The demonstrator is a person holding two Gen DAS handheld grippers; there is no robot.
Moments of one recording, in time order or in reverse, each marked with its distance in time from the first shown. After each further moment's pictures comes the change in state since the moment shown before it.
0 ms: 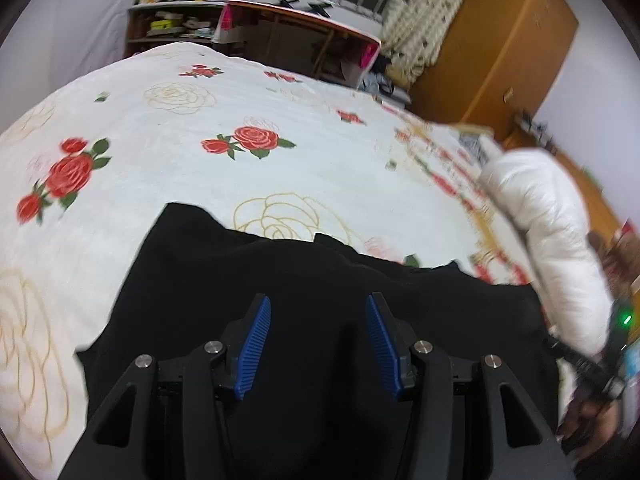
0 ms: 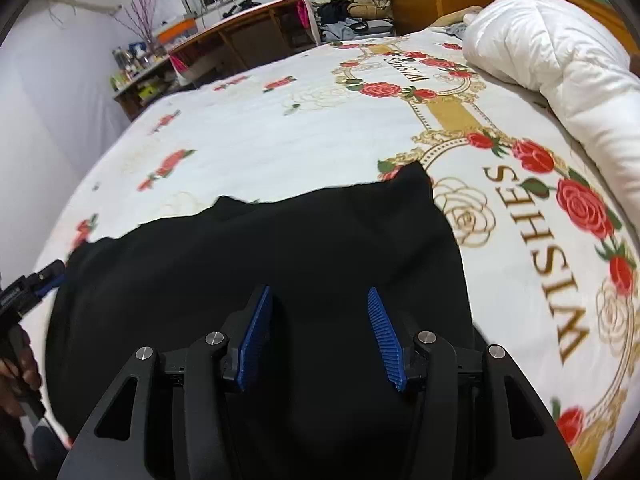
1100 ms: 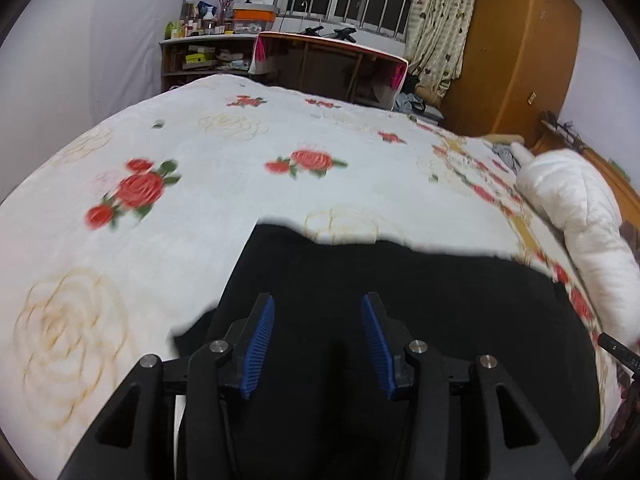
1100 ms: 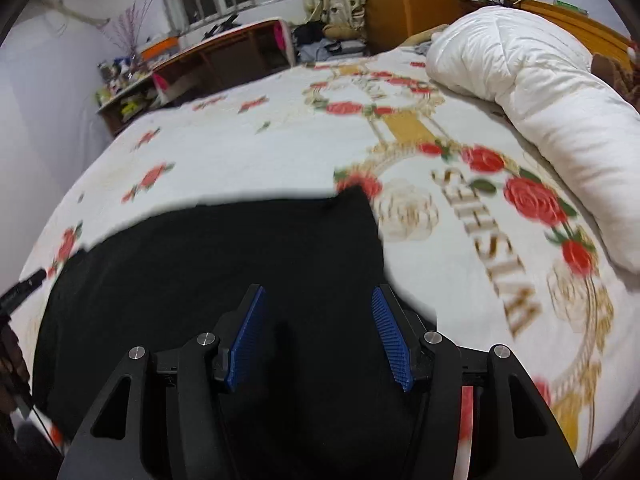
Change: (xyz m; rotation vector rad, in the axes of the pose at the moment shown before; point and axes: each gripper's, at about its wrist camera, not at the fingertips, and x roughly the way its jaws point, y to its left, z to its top) left arm -0.068 0.030 -0.047 0.023 -0.105 0.158; right arm -0.066 -0.013 -0.050 0.022 -0.071 -0.082
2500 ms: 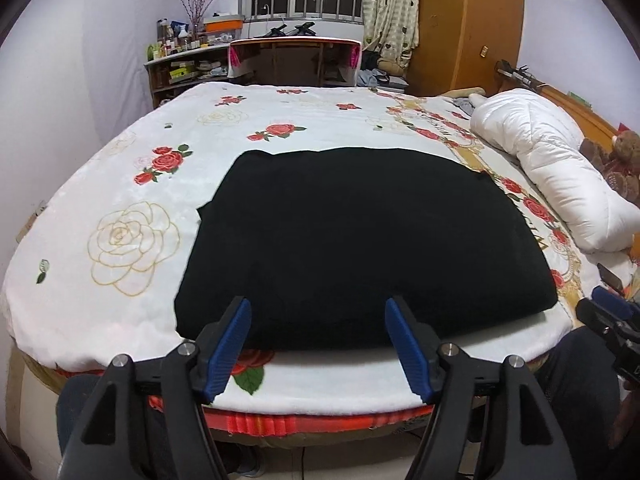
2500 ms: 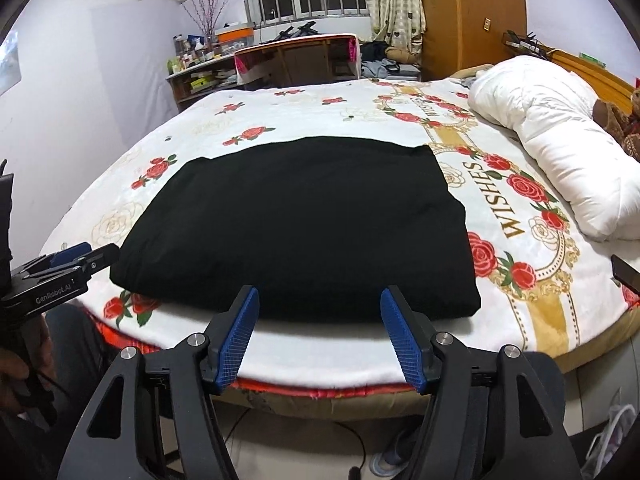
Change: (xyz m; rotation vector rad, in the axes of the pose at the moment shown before) left arm -0.175 -0.067 -0.121 0.148 0.034 0.019; right arm -0.167 0.090 -0.142 -0.175 -0.053 0.085
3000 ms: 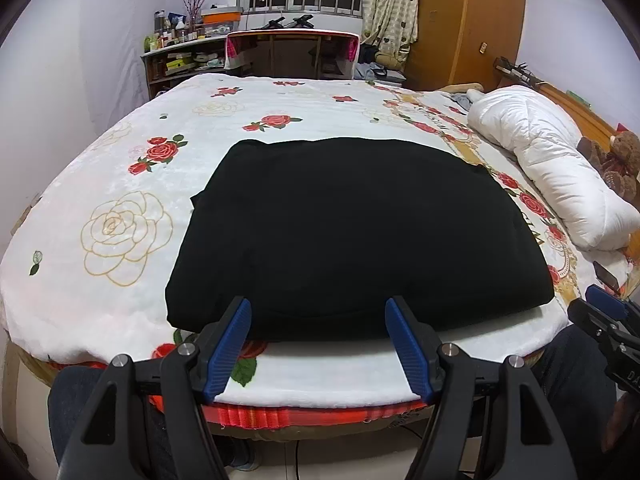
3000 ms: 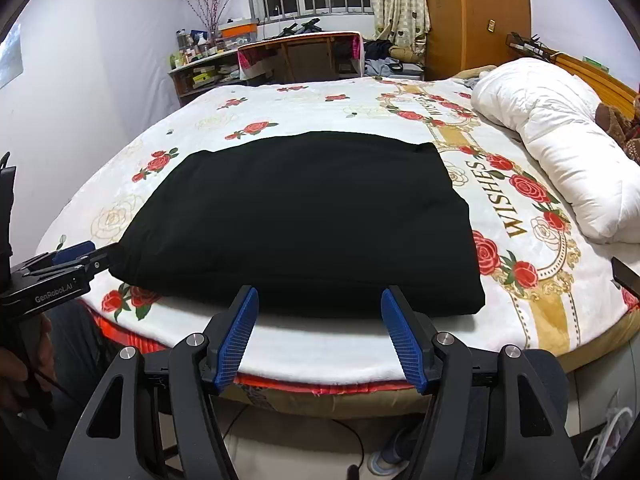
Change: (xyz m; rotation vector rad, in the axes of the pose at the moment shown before) left arm 0.002 -0.005 -0.007 -0.004 0.024 -0.012; right arm 0.001 0.007 -0.004 -0.020 0.004 -0.004
